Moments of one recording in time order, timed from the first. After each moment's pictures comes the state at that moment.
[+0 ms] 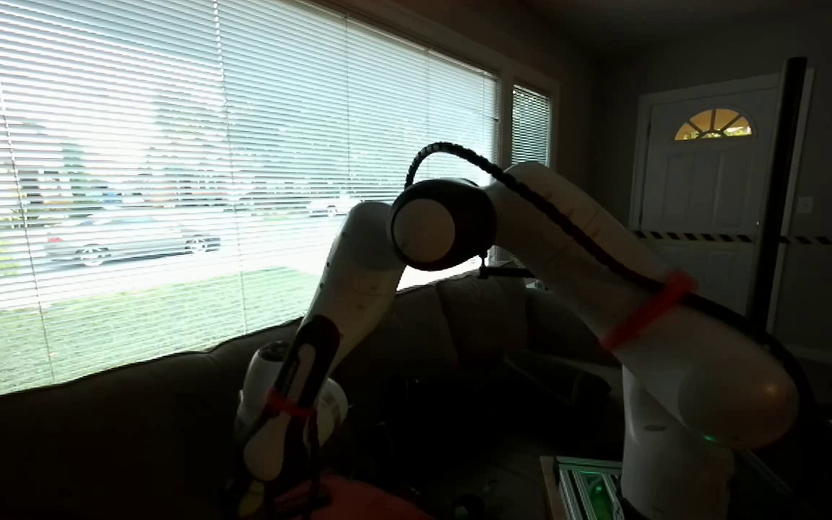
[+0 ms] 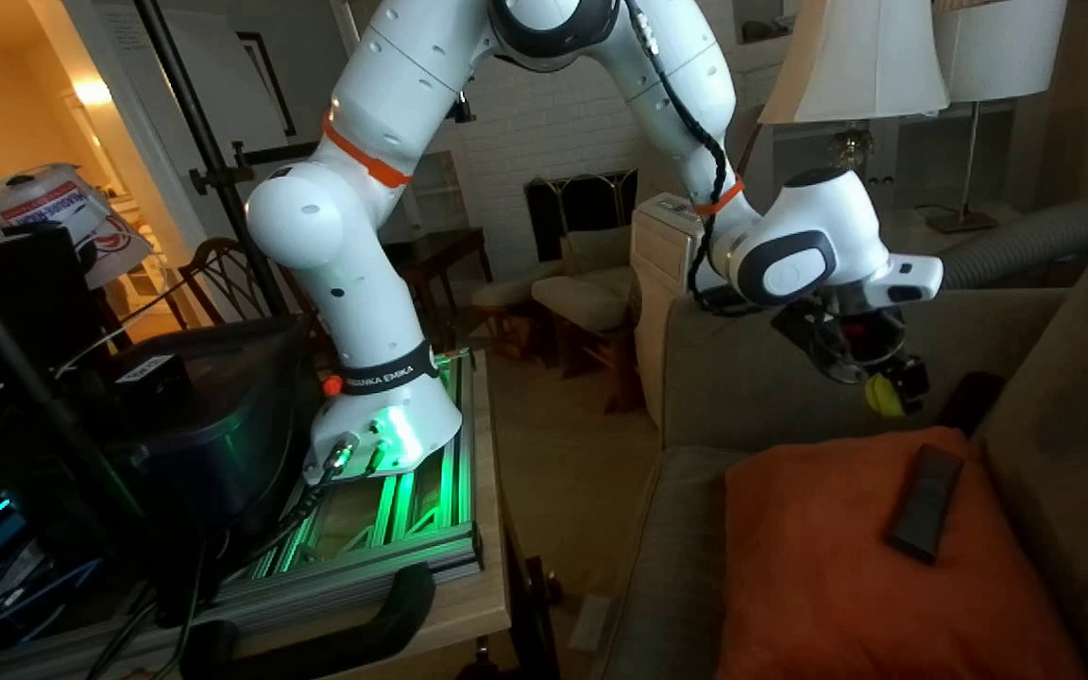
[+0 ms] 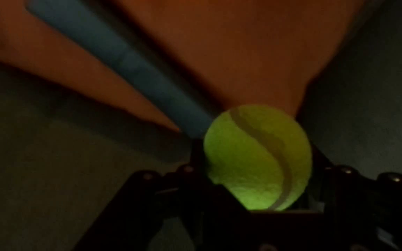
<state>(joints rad) -0.11 0.81 -0.05 -1.91 0.02 3.09 -0.07</state>
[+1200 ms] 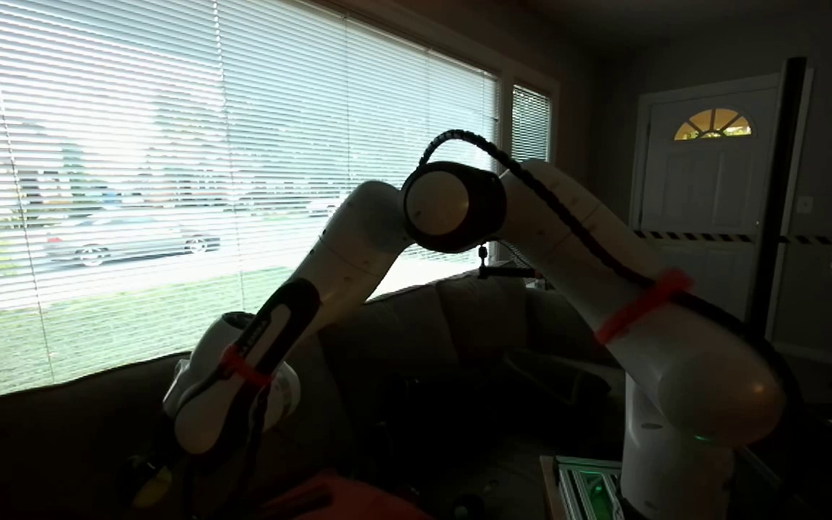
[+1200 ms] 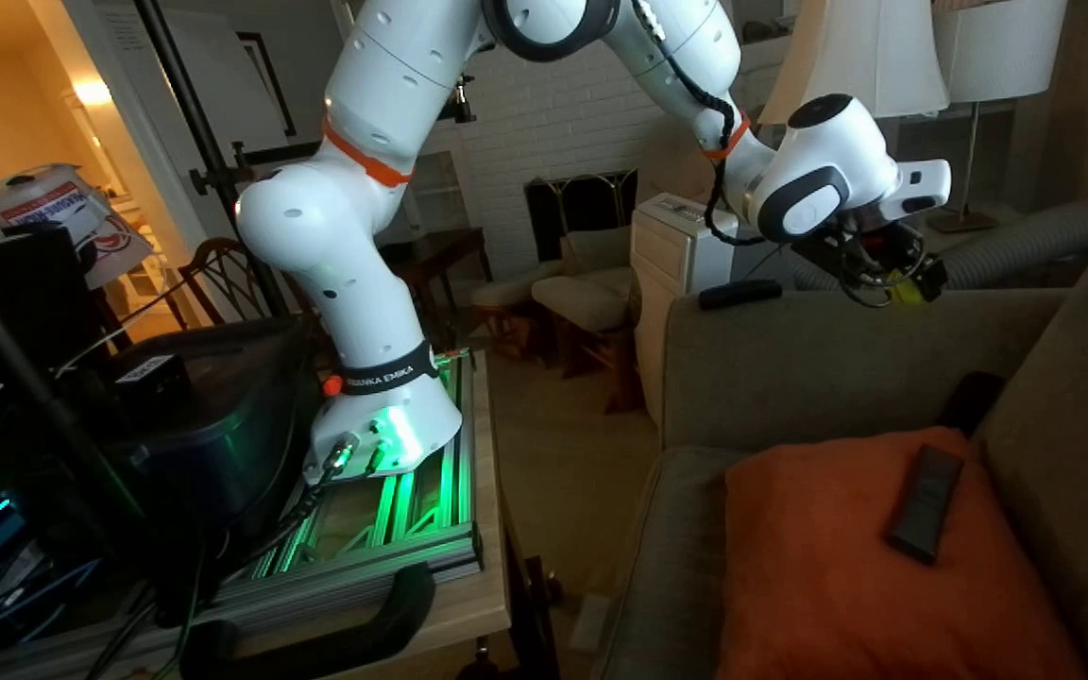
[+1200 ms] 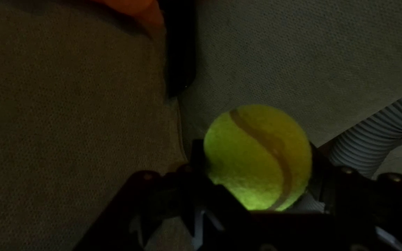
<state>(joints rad) -0.24 0.80 0.23 -1.77 0.02 3.14 -0.11</state>
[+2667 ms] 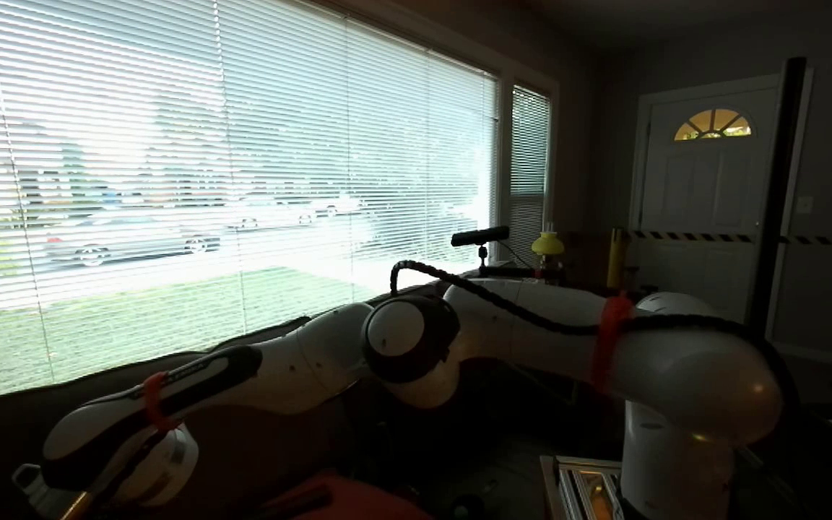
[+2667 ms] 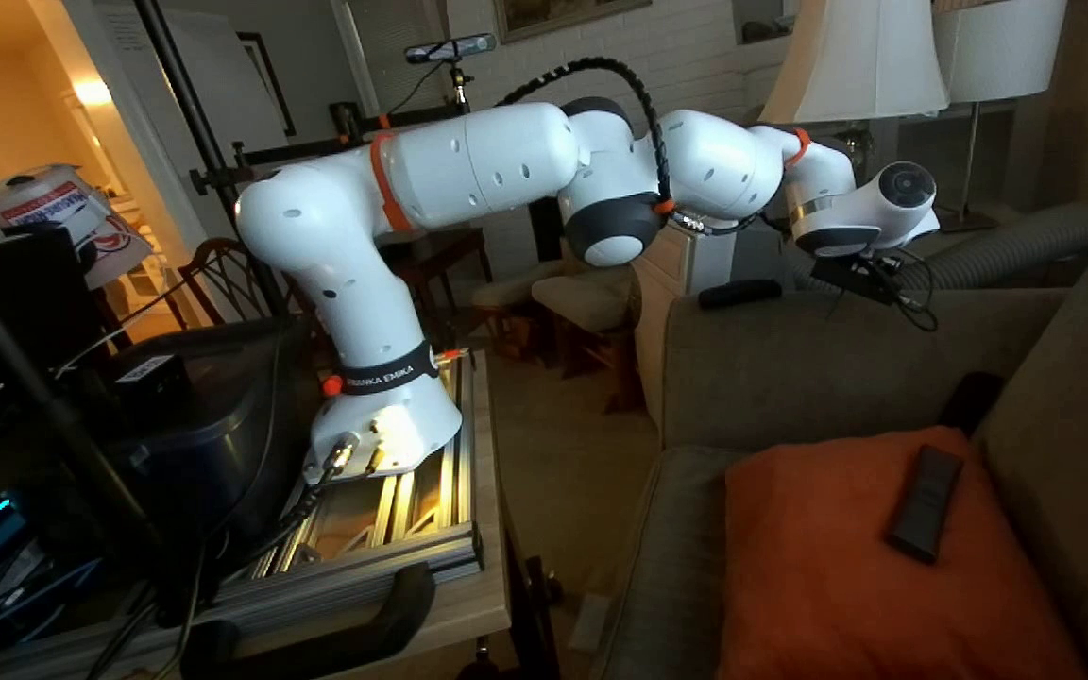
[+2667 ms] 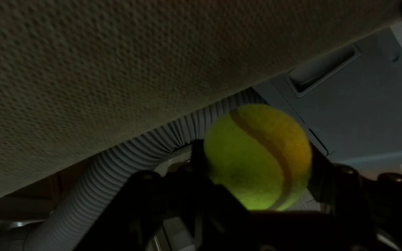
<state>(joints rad) -0.24 1.49 0.78 -0.83 0.13 2.49 -1.00</state>
